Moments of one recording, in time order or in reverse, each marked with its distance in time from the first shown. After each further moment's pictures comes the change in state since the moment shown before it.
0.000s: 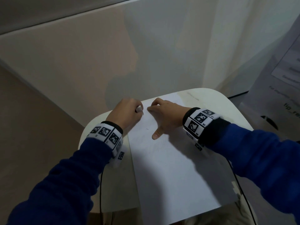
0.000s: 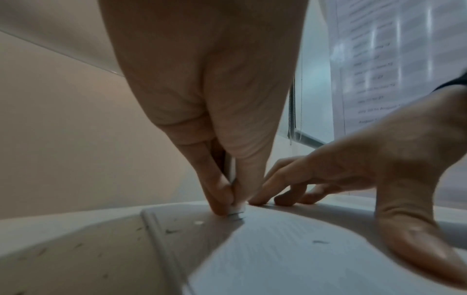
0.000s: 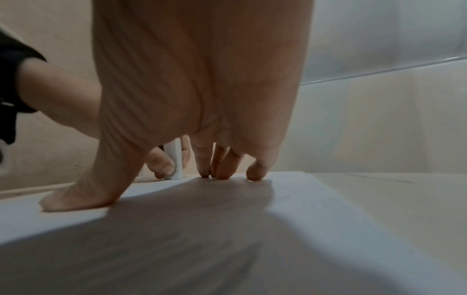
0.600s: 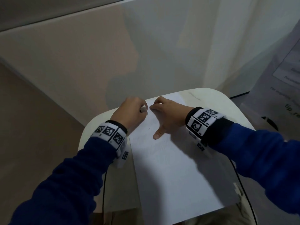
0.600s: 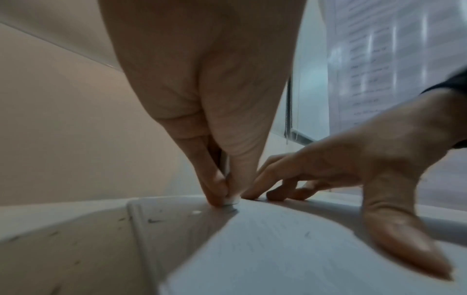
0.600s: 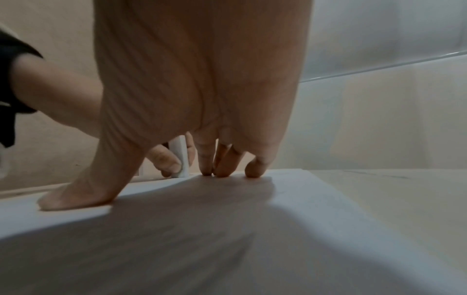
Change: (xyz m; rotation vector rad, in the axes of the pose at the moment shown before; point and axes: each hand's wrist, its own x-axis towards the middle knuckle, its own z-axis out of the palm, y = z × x) left_hand 0.002 0.007 0.004 -0.021 0.015 0.008; right_hand -0.002 0.000 -0.002 0.055 0.024 0.001
